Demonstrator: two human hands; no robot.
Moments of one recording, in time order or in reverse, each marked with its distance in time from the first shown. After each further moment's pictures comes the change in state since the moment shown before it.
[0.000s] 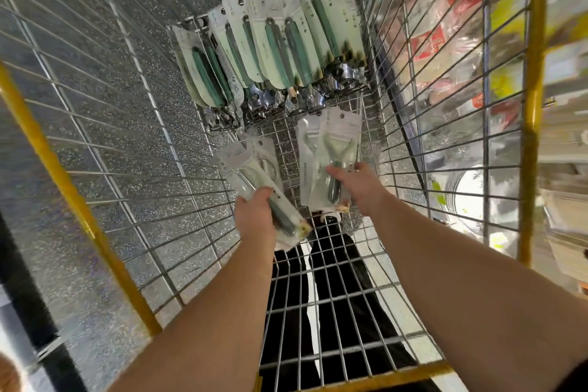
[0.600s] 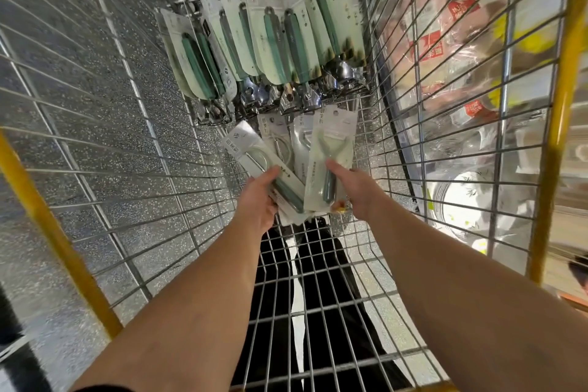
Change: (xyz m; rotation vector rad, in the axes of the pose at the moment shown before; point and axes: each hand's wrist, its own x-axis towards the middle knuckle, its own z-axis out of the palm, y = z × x) left_hand 0.033 0.012 0.025 -0.082 -0.355 -0.180; right_hand 0.029 0.009 -0.008 -0.129 -0.047 0.043
